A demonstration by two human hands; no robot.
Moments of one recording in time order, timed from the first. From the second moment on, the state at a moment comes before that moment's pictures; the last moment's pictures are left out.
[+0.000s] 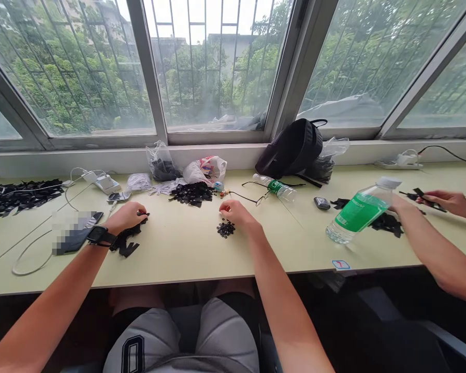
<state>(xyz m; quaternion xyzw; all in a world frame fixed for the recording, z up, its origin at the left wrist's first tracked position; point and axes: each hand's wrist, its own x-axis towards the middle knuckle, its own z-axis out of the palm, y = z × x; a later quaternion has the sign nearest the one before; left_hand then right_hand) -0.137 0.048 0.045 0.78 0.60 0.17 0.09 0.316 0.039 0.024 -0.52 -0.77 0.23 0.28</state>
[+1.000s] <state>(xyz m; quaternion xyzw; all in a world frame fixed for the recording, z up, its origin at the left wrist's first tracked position) -0.104 0.021 0.084 0.75 0.52 0.36 0.21 0.351 0.019 0.052 -0.52 -0.74 0.37 0.20</state>
